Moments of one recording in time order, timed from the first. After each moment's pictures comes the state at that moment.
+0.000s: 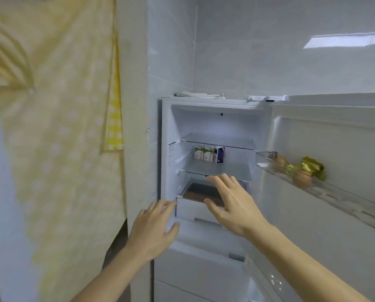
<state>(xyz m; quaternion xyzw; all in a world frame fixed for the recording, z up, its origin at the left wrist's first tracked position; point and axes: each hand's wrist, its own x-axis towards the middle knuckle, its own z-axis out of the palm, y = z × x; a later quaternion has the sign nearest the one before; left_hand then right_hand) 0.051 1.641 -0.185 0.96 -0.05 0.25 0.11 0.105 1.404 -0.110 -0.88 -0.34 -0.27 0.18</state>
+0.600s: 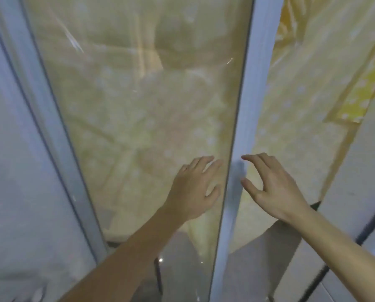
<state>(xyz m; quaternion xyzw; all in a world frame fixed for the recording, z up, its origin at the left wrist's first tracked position) -0.232 1.745 -0.192 0.88 0.36 0.31 -0.06 -0.013 1.672 -0.167 -0.62 -0.72 -0.11 0.29</state>
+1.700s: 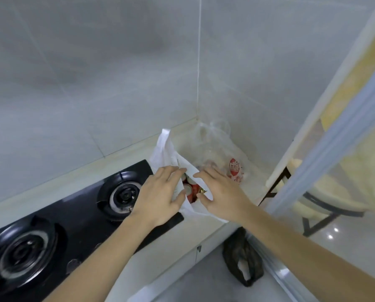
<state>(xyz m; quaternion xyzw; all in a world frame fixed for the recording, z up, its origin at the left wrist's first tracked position) -0.743 1.392 -0.368 0.52 0.84 0.15 -0.02 -0.610 1.569 -0.380 -0.07 -0.97 0.18 0.11</state>
